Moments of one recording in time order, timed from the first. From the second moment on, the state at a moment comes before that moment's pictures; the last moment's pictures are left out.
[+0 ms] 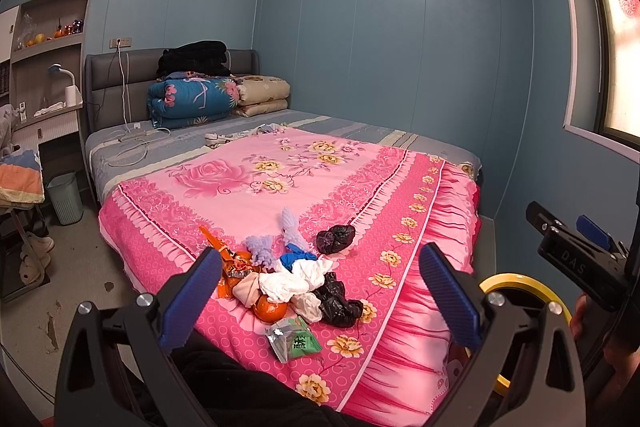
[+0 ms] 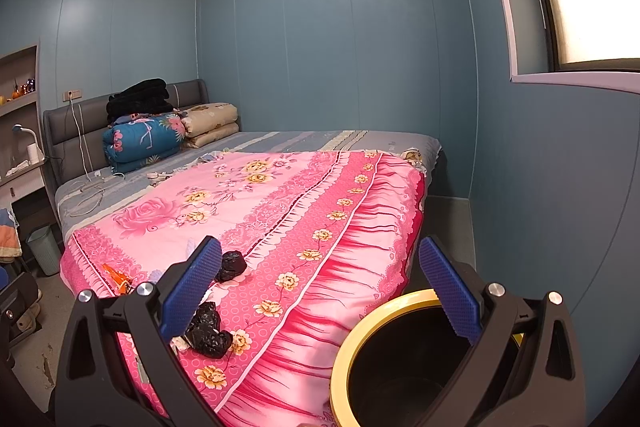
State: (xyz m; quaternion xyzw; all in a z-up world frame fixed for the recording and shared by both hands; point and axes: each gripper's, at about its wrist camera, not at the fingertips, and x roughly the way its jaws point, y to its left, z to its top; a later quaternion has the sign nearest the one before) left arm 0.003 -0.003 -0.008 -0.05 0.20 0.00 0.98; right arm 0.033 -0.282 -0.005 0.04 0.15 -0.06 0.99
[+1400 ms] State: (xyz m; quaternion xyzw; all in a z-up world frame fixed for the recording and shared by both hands) left arm 0.126 0.123 -0.093 -0.06 0.35 0.05 0.93; right arm 0.131 -0.226 -0.069 0.02 0.25 0.06 0.96
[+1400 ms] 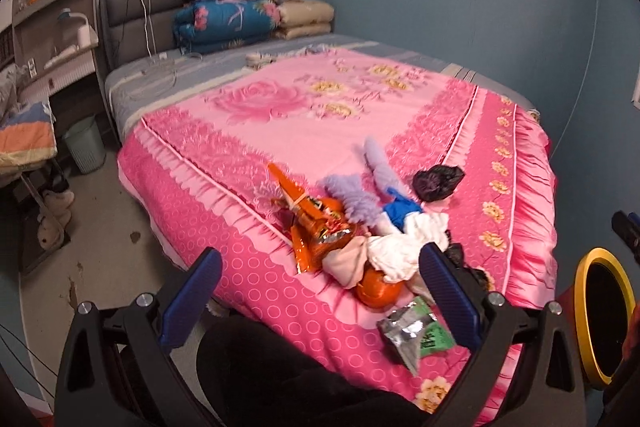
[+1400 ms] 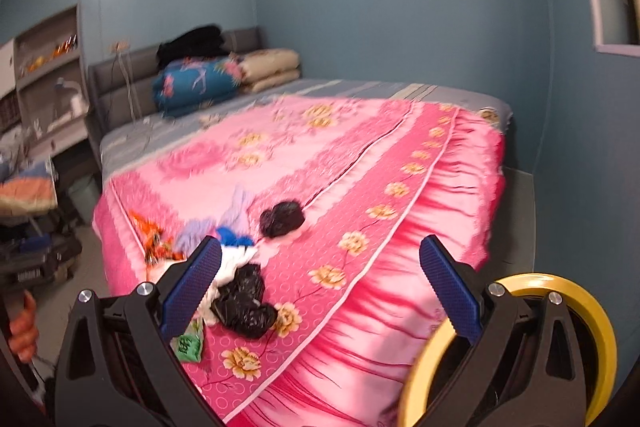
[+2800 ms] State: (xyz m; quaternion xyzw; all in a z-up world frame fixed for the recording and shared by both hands) left arm 0.295 0.182 -0.215 -0.18 0.45 0.02 0.87; right arm 0.240 -0.131 -0.223 -0.05 0.48 0.17 0.86
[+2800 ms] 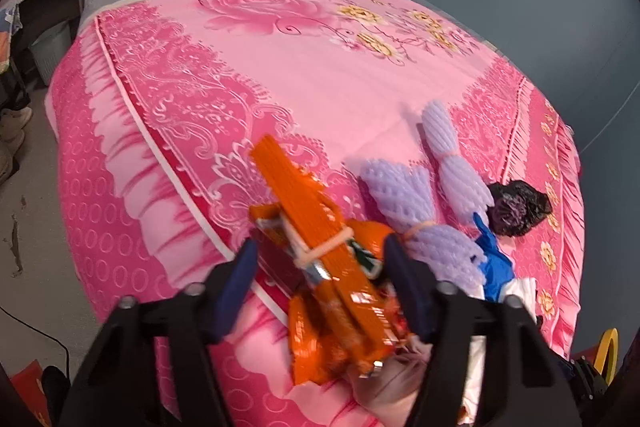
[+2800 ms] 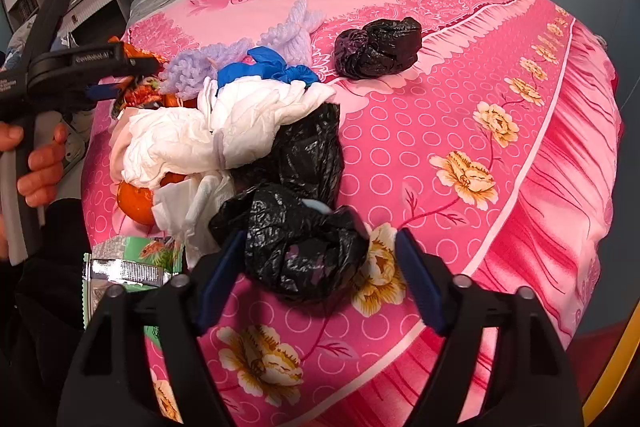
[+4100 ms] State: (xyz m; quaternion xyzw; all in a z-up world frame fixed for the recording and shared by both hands) left arm 0.203 0.156 -0.095 -0.19 0.32 -0.04 0.93; right arm 0.149 -0.208 -0.088 0.03 0.34 0.18 0.92
